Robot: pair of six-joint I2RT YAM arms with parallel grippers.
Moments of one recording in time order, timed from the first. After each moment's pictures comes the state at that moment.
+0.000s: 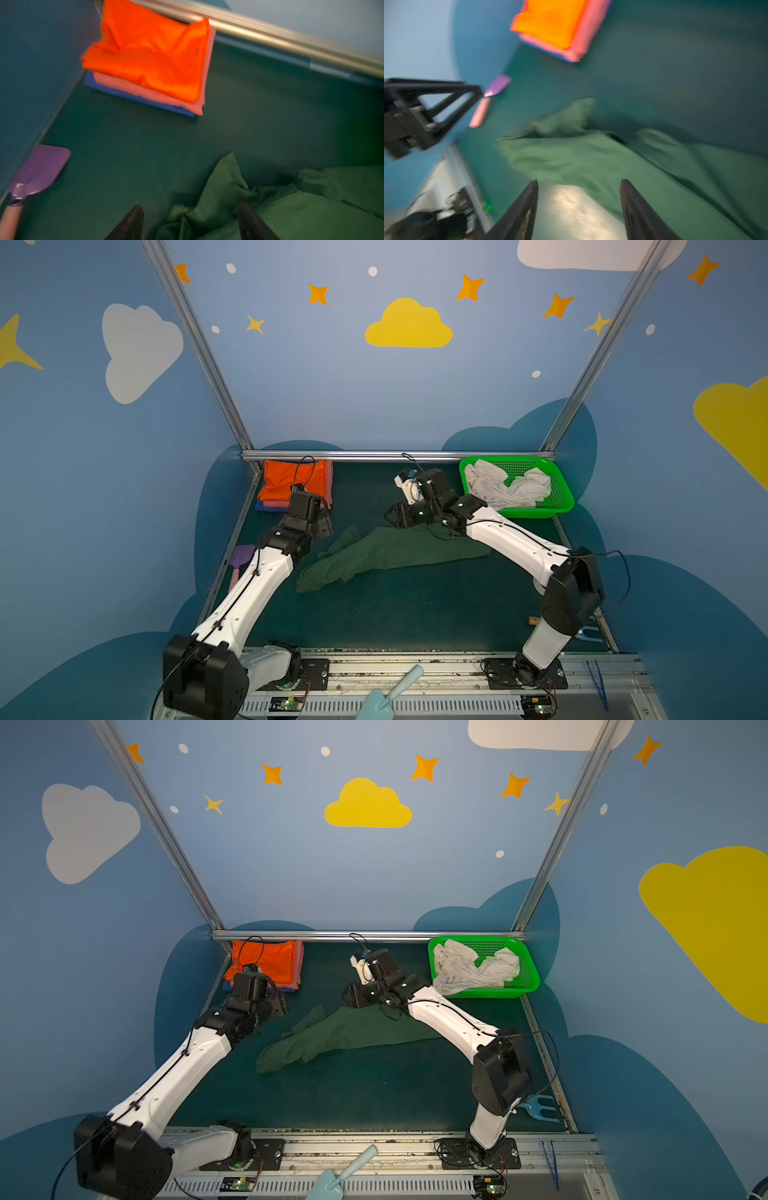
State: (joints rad) left arm -0.24 1.27 1.04 -0.59 -0.24 -0.44; right arm 0.69 1.68 1.43 -0.51 -0.20 0.32
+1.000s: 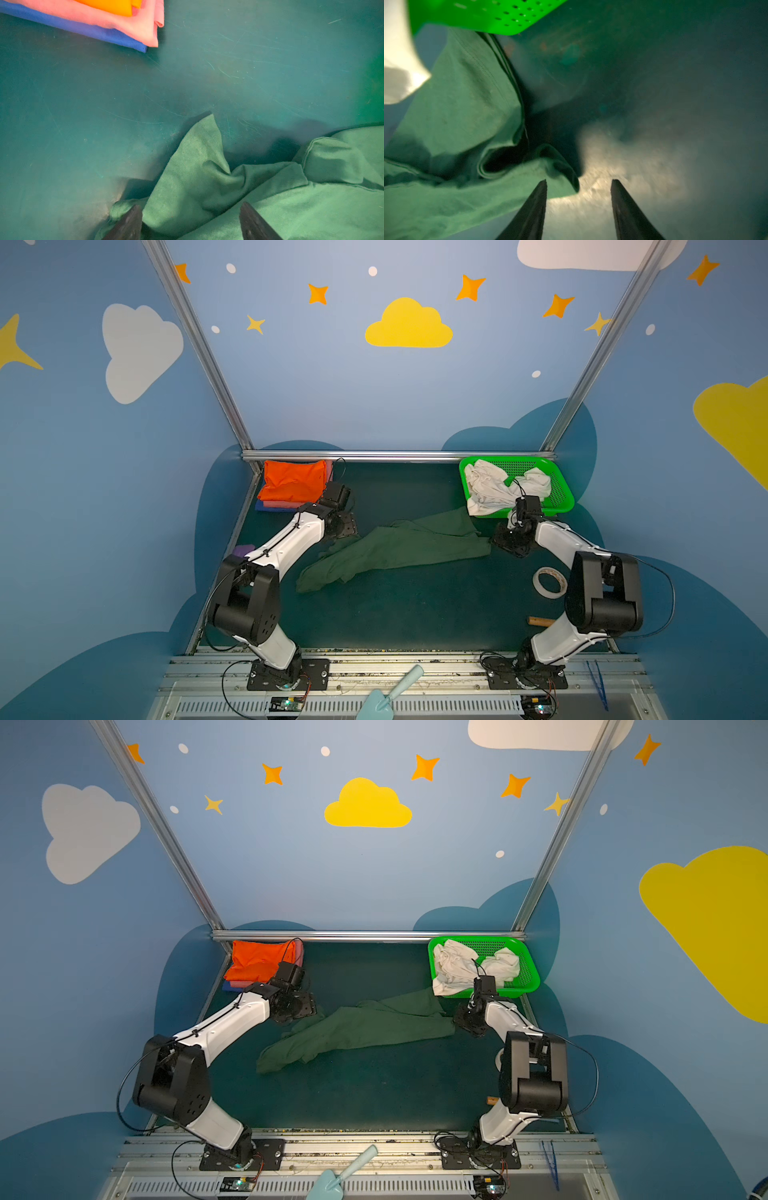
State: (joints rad) left arm -0.31 1.62 1.19 -0.67 -0.12 -0.55; right arm -0.01 1.66 1.03 -0.55 -0.20 0.36
